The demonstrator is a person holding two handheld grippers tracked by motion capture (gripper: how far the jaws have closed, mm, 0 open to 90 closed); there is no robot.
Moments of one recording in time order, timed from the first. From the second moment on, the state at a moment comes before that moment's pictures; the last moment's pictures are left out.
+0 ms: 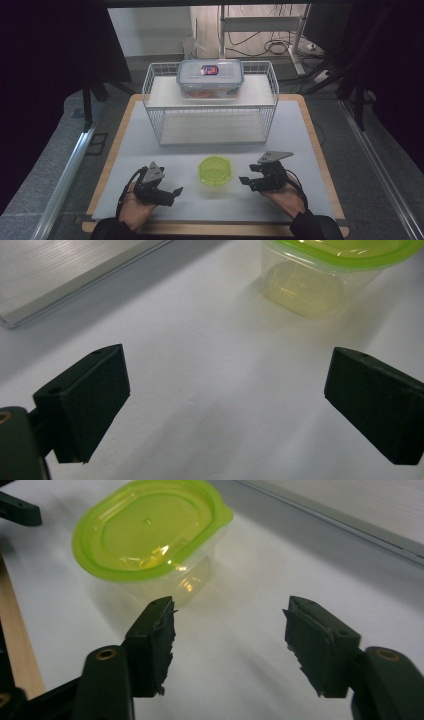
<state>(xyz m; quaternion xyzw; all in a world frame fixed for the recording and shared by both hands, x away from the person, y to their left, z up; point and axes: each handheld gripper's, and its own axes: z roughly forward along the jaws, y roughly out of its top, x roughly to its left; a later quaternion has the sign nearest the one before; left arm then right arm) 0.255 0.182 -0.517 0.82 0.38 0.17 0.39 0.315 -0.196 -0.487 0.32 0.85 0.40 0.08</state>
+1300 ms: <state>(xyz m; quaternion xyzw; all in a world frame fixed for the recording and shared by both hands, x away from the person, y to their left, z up) 0.254 0.180 -0.522 0.83 0.36 0.18 0.38 0.366 -0.163 -0.503 0.41 0.78 0.45 -0.12</state>
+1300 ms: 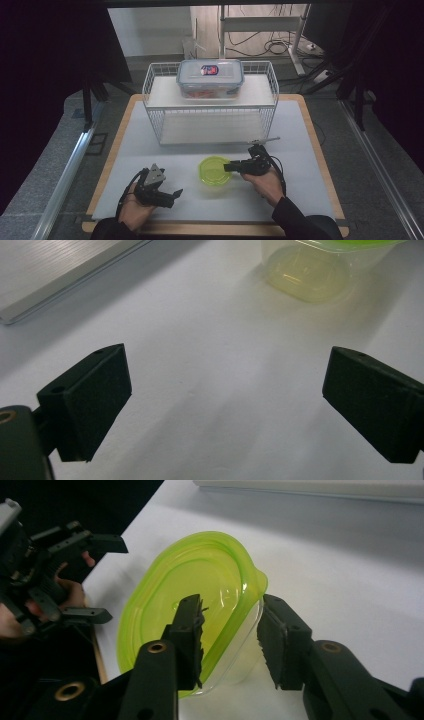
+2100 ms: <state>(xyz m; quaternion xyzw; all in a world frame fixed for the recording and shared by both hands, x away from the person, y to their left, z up) 0.254 0.180 -0.522 0.83 0.36 0.18 0.38 0.365 -0.171 -0.491 0.43 0.74 0.48 -0.20</state>
